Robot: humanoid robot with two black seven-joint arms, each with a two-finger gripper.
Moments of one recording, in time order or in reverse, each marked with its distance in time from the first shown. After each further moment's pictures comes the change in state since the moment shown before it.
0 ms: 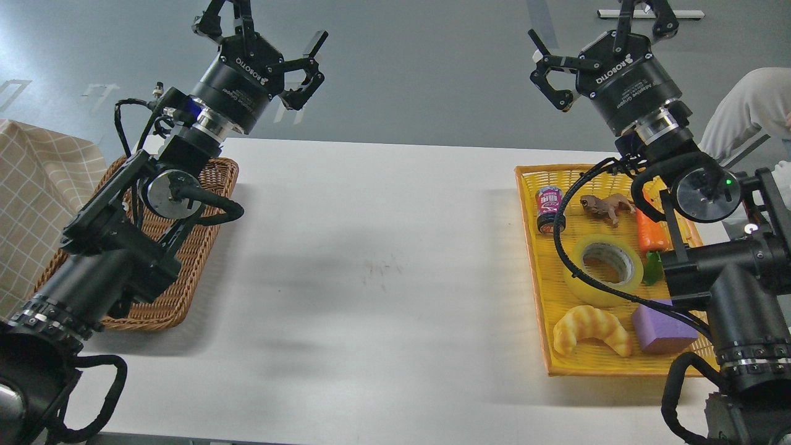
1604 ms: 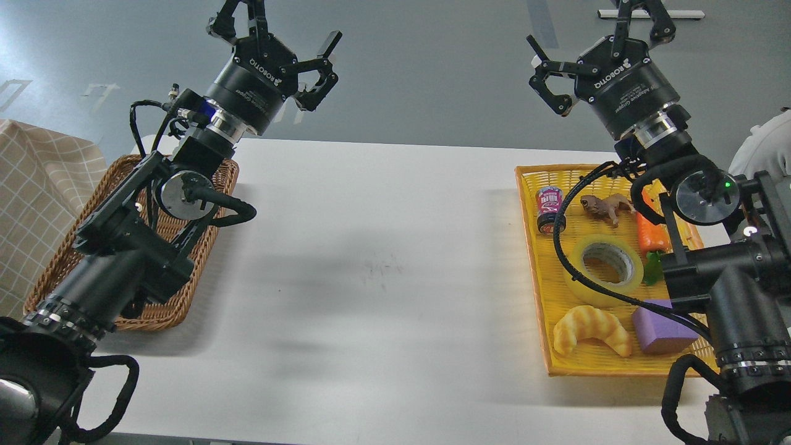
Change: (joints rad) left arm -0.006 -0.036 0.001 -0.003 0.000 0.000 0.003; right arm -0.007 0.000 -0.001 0.000 -0.005 0.000 -0.008
